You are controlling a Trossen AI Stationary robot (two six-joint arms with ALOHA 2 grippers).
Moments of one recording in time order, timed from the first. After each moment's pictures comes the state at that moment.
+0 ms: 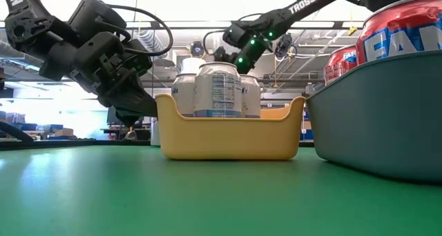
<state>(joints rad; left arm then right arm) -0.02 1.37 0.30 0.63 0.09 -0.37 -0.59 2.11 1.86 -0.53 -0.07 -0.15</state>
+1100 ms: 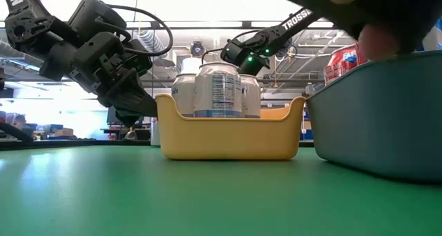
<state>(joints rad) -0.02 1.37 0.30 0.63 0.09 -0.37 -0.61 2.22 1.85 -0.49 -0.16 -0.15</state>
